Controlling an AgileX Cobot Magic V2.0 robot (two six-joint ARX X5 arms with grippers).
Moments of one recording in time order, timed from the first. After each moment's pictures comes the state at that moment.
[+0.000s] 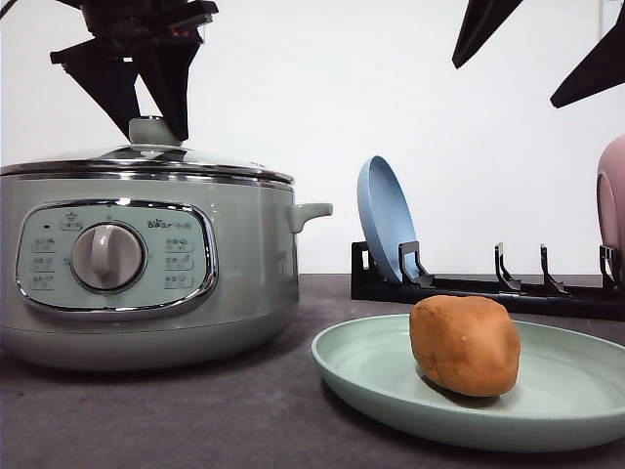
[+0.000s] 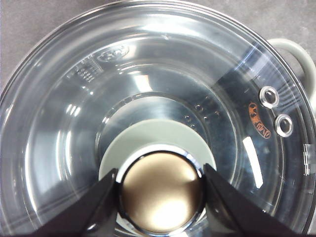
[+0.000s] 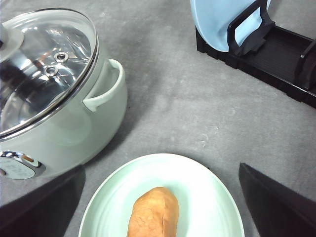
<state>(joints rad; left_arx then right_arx) -0.40 1.71 1.73 -1.15 0.07 0.06 0.61 0.88 0.81 -0.48 0.06 0.34</state>
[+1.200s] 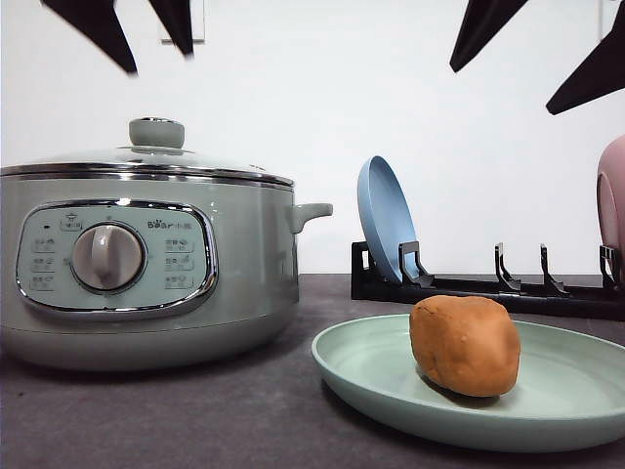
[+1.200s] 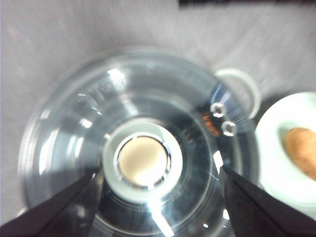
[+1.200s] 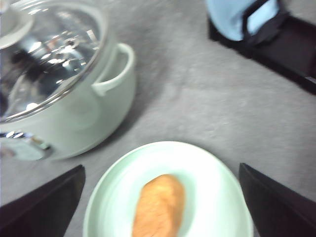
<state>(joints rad) -0.42 1.53 1.73 -1.13 0.08 0.06 0.61 0.88 0.81 -0.52 -0.01 0.31</state>
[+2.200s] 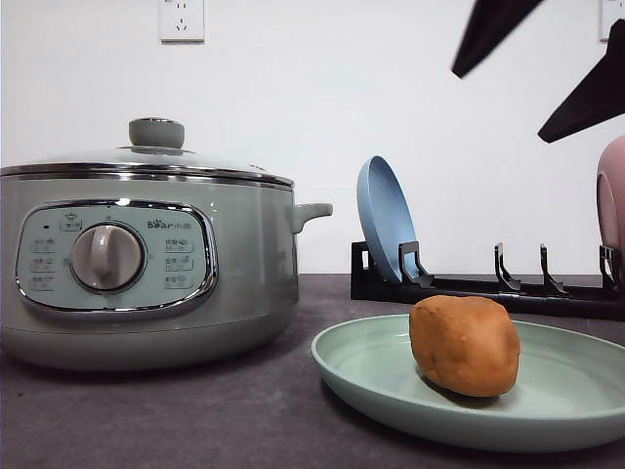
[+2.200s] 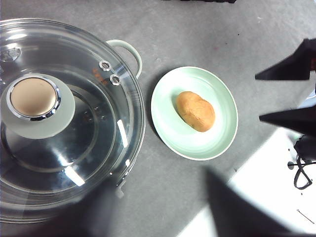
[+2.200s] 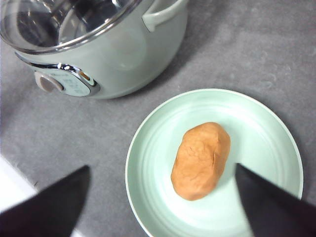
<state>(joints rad) -0.42 1.34 1.73 -1.33 0.40 0.04 0.61 0.88 0.81 -0.66 -0.22 0.28</state>
